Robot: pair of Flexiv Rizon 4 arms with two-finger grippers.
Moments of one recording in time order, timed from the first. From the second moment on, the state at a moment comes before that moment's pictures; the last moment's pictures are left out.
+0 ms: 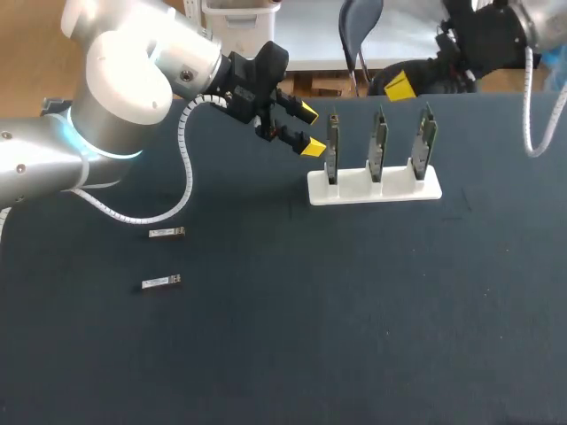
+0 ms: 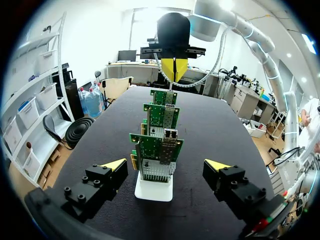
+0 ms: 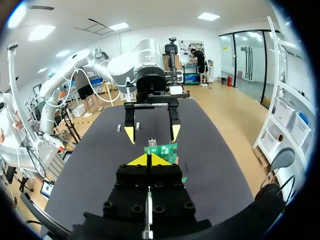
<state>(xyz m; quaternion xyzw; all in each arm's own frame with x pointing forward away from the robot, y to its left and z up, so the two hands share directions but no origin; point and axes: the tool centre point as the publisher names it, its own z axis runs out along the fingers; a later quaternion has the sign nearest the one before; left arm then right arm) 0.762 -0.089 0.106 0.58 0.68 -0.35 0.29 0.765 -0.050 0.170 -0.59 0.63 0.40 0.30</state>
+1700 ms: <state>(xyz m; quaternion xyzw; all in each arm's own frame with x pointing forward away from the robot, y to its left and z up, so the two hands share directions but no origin) 0.762 -0.089 0.106 0.58 0.68 -0.35 0.29 0.765 -0.072 0.146 -0.59 0.65 0.39 0.28</state>
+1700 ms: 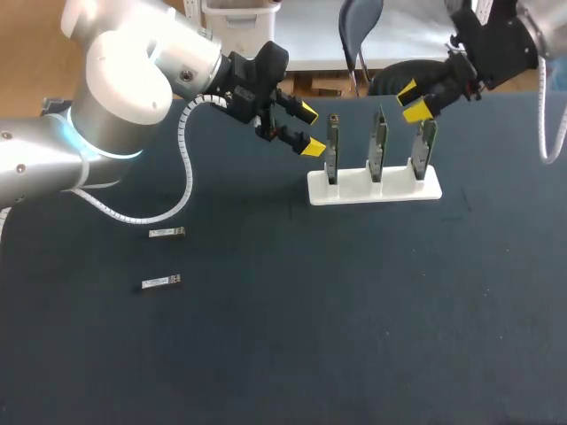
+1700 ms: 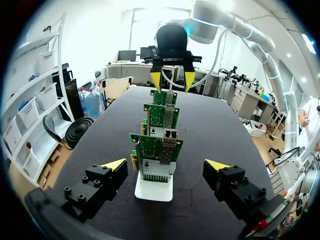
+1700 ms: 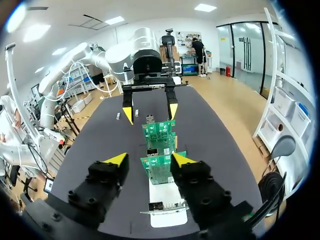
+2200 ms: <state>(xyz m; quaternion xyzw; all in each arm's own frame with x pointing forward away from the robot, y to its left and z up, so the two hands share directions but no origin) 0.757 -0.063 0.102 0.61 0.69 -0.29 0.27 0.765 -0.072 0.146 -0.59 0.65 0.39 0.28</state>
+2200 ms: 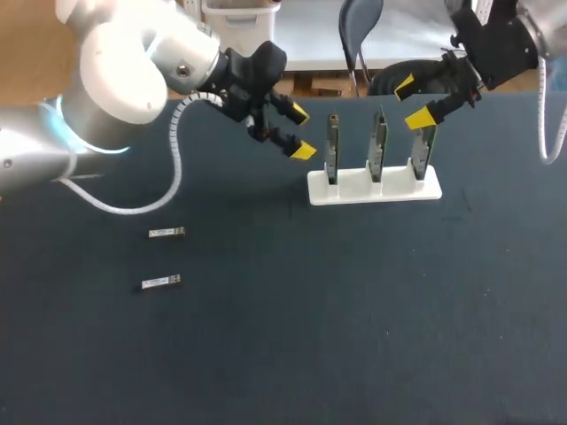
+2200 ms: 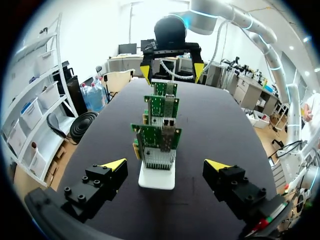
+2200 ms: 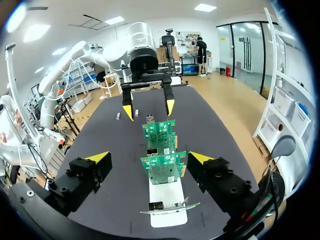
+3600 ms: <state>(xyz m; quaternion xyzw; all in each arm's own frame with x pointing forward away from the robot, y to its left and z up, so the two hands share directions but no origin) 0.633 0.151 0.042 0.61 0.78 0.02 0.08 0.764 -0.072 0.146 -0.59 0.65 0.39 0.28</state>
